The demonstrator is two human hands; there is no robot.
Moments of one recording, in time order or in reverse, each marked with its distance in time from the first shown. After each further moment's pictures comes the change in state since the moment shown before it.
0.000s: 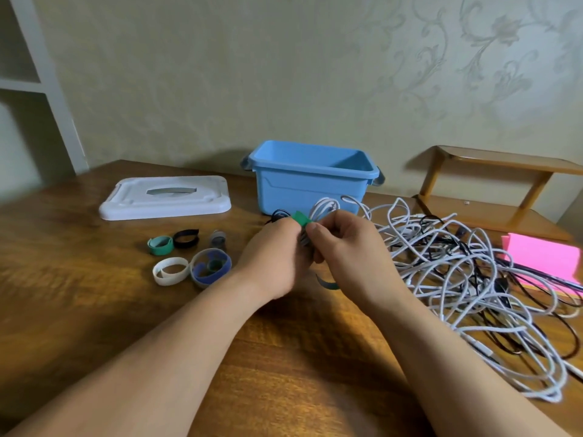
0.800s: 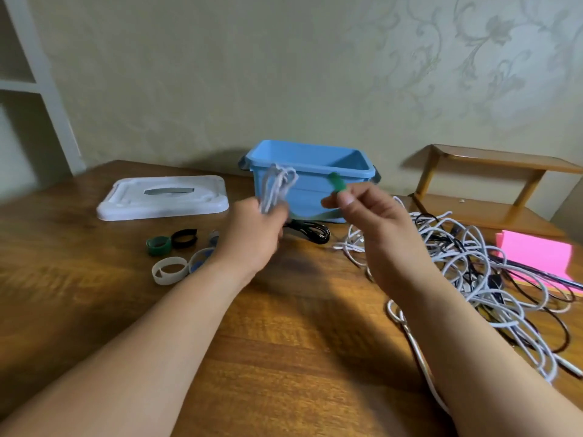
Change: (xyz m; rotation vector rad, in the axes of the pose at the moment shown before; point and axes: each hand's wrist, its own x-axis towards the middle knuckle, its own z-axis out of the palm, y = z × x) left_hand 0.007 -0.008 -0.013 -0.551 0.336 -0.293; right_hand 0.016 0.012 -0.033 0.524 -0.078 -0.118
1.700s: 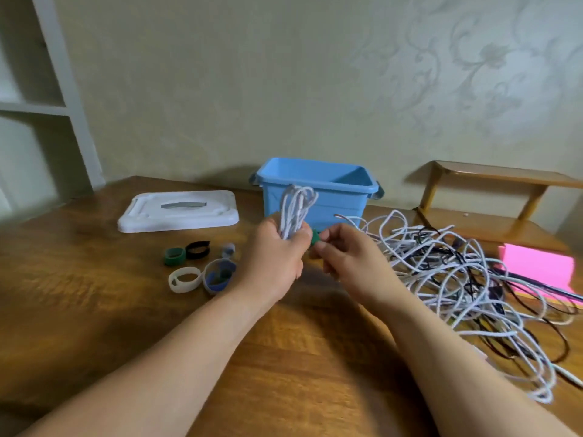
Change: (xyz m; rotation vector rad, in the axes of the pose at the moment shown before) left_hand -0.035 0.013 0.008 -0.111 -0.019 0.095; right_hand -0.001 0.025 0.017 -0.322 -0.088 0.136
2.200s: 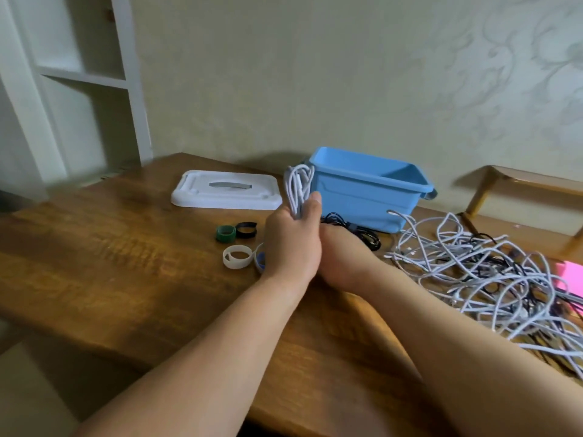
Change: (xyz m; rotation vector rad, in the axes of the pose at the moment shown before) left_hand 0.005 -0.017 -0.027 -0.158 0.330 -0.098; right_hand 0.032 -0.024 0.085 -0.879 -0.325 -0.250
